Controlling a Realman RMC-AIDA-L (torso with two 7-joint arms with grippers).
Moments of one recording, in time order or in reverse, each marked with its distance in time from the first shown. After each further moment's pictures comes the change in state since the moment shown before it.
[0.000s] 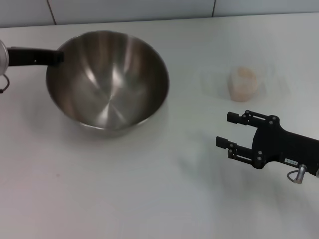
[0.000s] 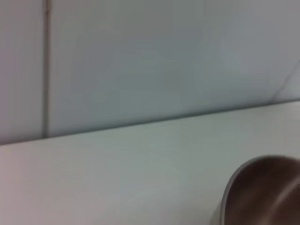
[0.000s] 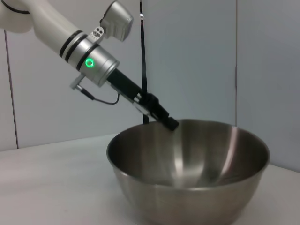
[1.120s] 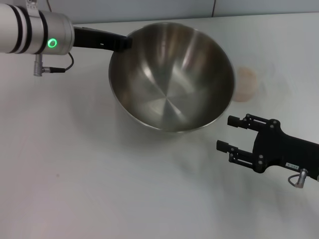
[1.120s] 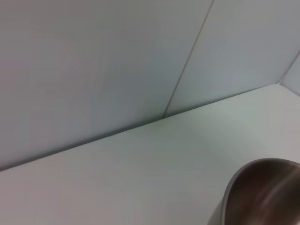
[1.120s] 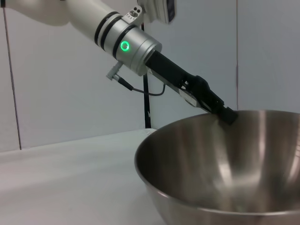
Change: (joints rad) left arm -0.230 -0.012 0.033 0.205 -0.200 -0.024 0.146; right arm -0.013 0.002 -0.001 0.000 -0.004 -0.009 0.000
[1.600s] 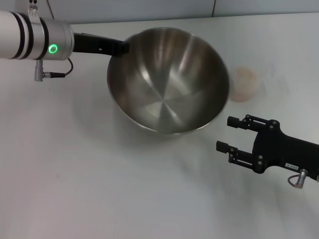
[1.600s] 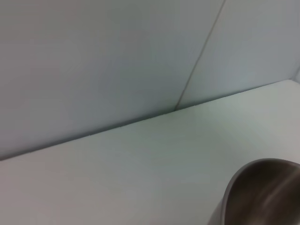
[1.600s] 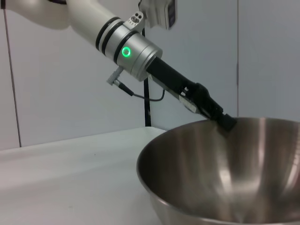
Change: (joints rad) left arm -0.005 -0.001 0.001 0.055 -0.005 0.040 0.016; right arm 0.000 0.001 -0.003 0.000 0.000 0.005 -0.001
